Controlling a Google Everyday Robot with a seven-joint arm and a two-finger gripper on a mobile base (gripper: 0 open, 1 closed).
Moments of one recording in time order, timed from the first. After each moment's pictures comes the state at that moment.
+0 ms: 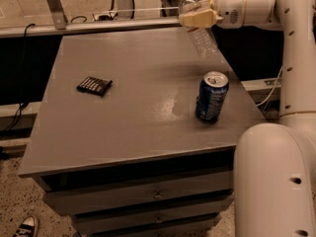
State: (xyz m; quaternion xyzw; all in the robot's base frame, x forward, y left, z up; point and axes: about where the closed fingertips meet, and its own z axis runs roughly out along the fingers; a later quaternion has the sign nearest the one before) arm 0.745 -0.116 0.992 -0.46 0.60 0.38 0.53
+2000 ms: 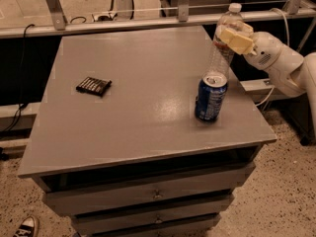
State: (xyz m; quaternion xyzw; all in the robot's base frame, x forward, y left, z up) arm 0.677 -0.203 0.983 -0.31 0.45 0.48 0.69
